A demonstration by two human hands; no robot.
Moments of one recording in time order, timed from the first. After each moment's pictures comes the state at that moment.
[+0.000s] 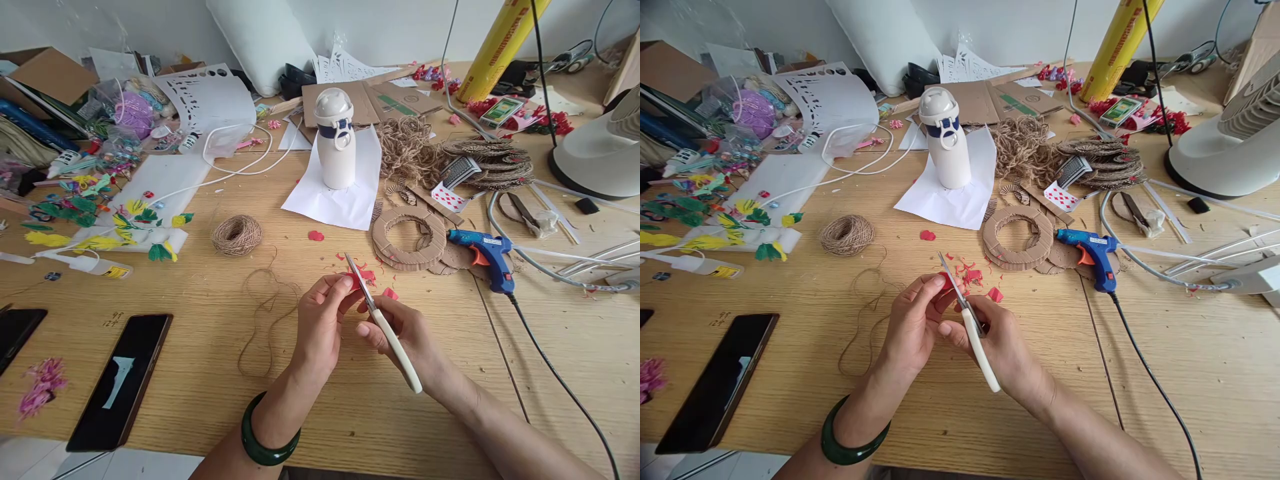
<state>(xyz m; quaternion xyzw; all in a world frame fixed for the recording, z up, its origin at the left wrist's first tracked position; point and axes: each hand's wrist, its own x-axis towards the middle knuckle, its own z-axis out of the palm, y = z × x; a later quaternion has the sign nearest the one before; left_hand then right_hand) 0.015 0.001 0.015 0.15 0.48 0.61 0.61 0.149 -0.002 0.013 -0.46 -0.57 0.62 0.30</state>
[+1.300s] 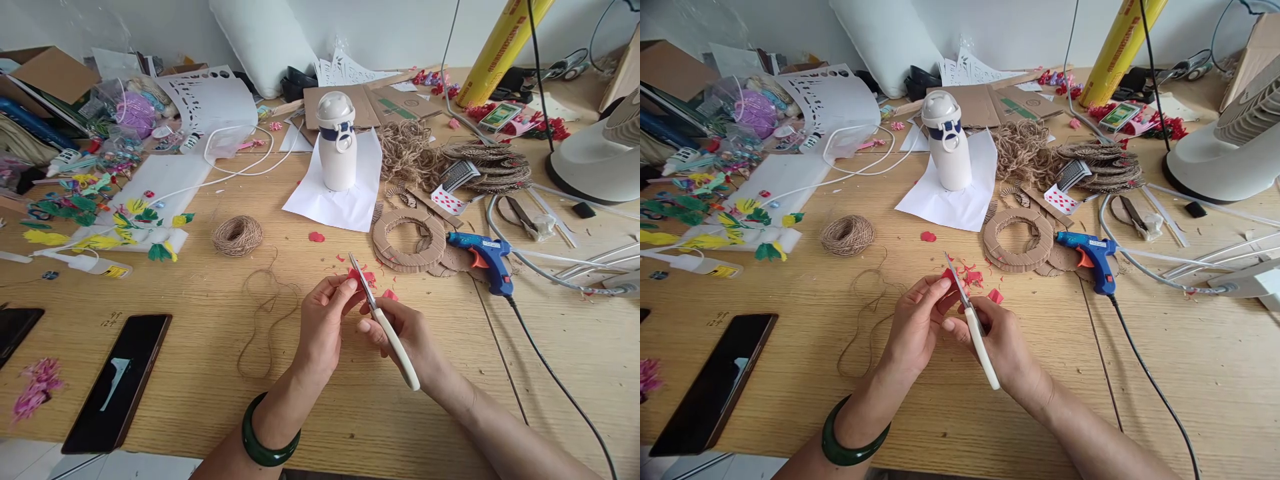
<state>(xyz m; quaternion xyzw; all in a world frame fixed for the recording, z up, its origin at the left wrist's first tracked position) 0.017 0.001 0.010 0.17 0.48 0.61 0.61 0.149 0.000 0.011 -0.49 -0.56 0.60 0.28</state>
